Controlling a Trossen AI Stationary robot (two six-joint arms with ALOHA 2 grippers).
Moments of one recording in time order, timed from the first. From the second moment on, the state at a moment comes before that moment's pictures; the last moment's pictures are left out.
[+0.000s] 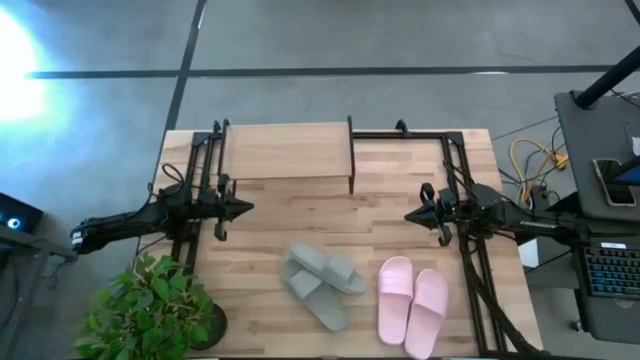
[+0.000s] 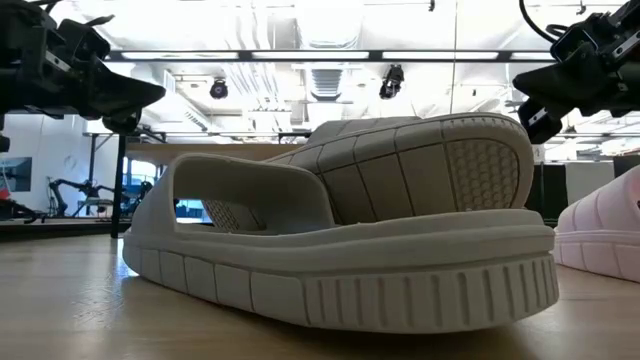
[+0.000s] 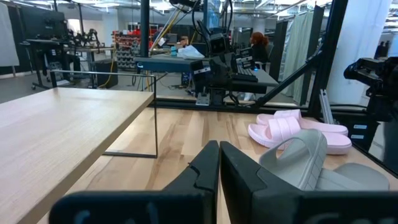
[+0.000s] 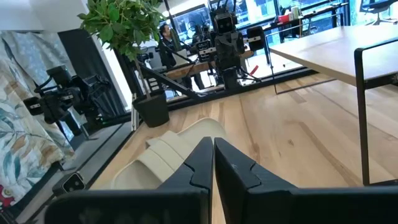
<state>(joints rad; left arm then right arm) 0.22 0.06 0.01 0.04 0.16 -0.05 -0.16 0.06 0.01 0.06 -0.31 0.30</state>
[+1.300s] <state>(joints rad) 0.22 0.07 0.01 0.04 0.16 -0.05 -0.05 0.61 0.50 -0.04 -0.15 1.01</state>
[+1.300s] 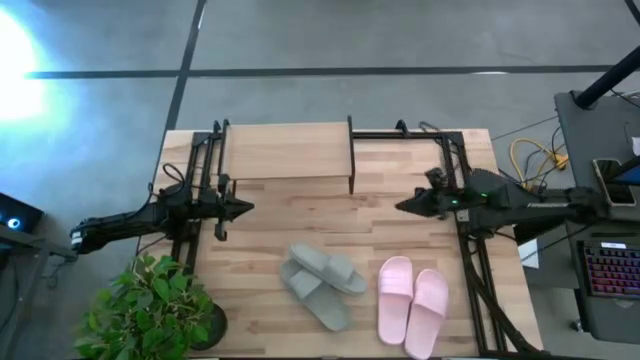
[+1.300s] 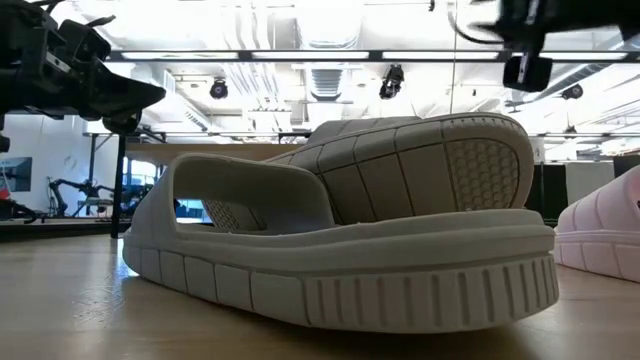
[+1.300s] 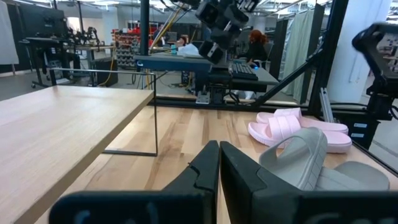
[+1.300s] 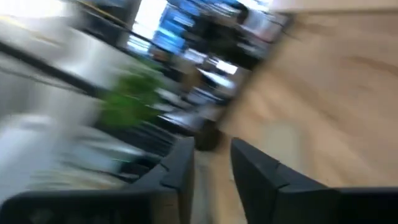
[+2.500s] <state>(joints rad) 0.22 0.07 0.01 0.04 0.16 -0.05 0.92 1.79 1.52 -1.49 0.09 1.68</state>
